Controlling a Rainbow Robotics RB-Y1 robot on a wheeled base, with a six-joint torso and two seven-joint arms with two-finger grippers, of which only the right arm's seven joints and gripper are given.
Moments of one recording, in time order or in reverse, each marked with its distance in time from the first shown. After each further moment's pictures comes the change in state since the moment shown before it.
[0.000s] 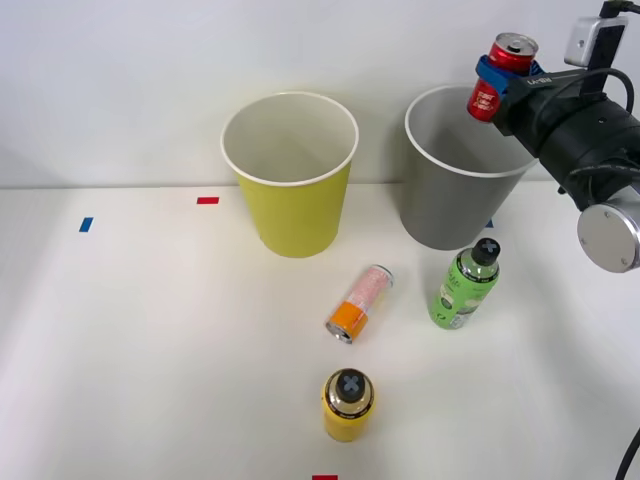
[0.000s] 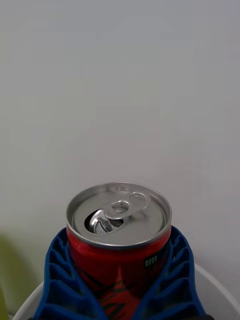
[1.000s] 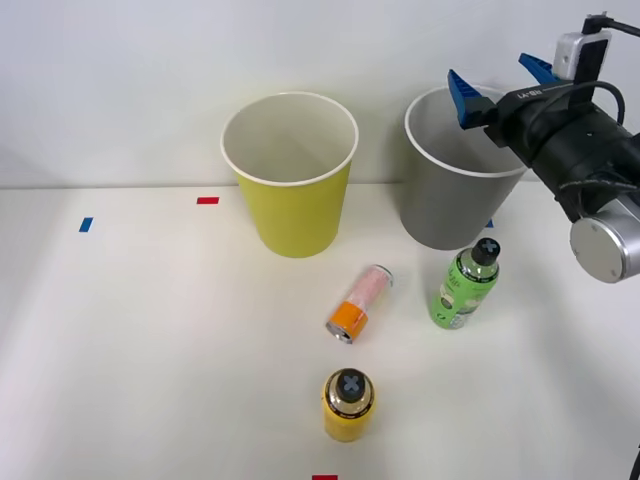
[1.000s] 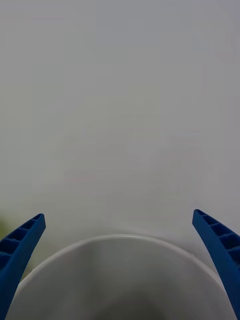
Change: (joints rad) arm 0.027 -0.021 0.046 0.007 0.058 -0.072 -0.008
